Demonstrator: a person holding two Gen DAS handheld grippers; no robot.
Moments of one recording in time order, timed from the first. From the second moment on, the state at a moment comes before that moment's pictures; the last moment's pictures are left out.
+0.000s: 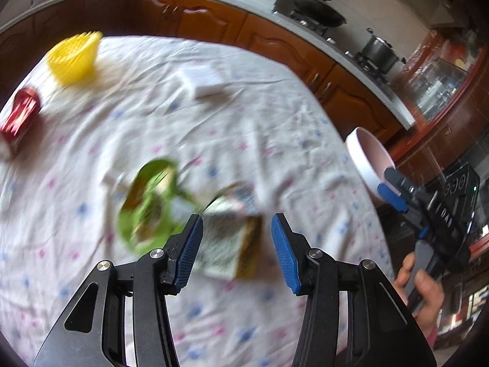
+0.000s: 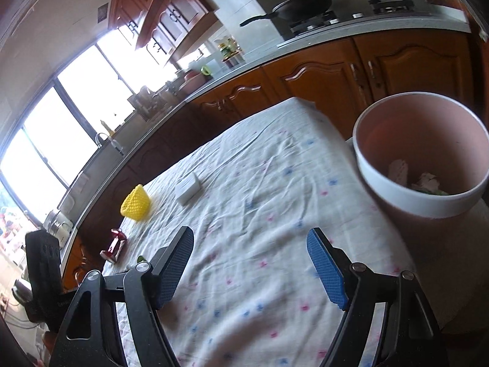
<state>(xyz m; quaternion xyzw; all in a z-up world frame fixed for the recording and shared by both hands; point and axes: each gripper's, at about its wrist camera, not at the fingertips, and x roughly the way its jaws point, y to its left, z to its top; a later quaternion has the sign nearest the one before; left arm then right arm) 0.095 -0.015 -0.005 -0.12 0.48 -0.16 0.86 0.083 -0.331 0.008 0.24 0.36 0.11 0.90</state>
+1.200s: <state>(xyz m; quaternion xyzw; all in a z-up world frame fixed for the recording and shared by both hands) 0.149 0.077 -0.043 -0.24 0.47 -0.10 0.84 0.239 -0.166 -0.011 0.10 0.43 0.24 0.87</state>
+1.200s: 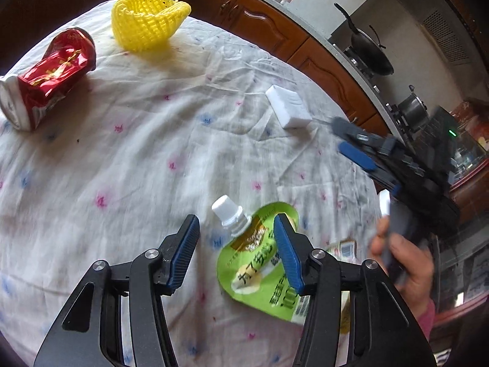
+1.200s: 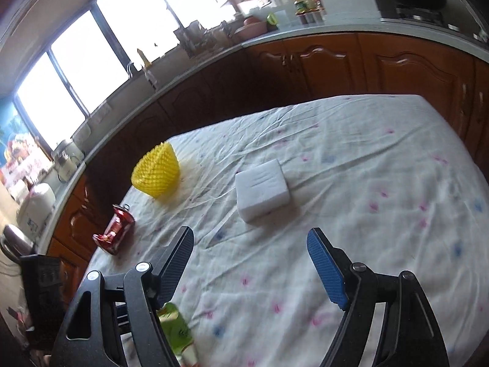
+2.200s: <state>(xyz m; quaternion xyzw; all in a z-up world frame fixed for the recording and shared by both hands) 0.145 0.050 -0.007 -0.19 0.43 -0.16 0.87 0.253 -0.153 -0.023 0.07 0.43 0.24 0.87</state>
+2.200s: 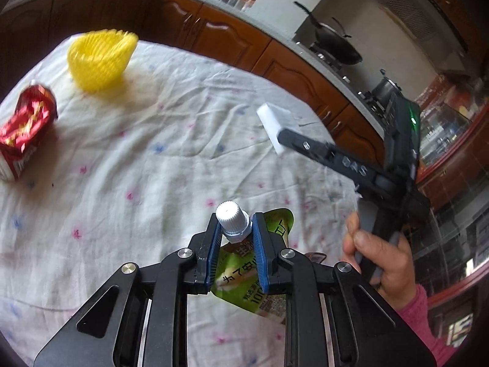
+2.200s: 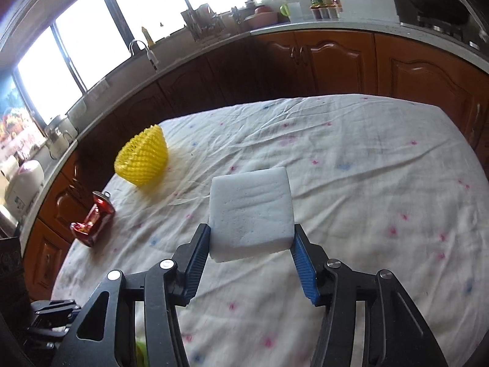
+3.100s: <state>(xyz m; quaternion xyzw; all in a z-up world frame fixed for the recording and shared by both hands) 0.136 -0.076 0.053 -0.08 0.37 -0.24 0.89 0.105 -0.322 0.033 0.17 0.34 0.11 0.92</state>
